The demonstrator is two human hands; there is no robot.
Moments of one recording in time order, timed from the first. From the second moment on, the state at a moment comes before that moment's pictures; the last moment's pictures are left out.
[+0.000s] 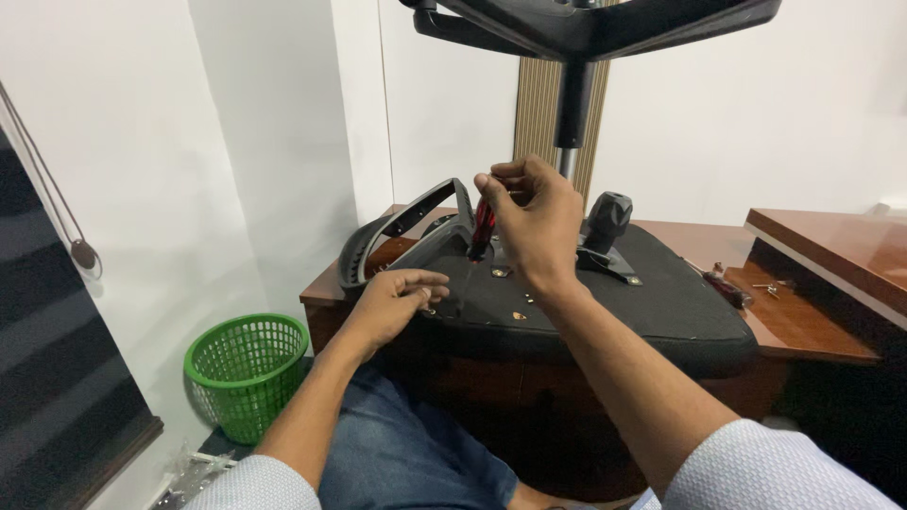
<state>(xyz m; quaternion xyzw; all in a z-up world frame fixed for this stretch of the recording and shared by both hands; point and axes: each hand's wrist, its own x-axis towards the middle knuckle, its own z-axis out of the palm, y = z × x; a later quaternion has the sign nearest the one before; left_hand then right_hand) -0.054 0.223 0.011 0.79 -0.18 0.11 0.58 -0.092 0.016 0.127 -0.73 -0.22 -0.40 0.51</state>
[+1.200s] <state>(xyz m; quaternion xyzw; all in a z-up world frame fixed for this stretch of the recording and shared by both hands) -0.074 0.218 0.016 0.85 -0.14 0.22 0.46 -0.079 0.066 0.141 -0.77 -0.26 -0.37 0.45</state>
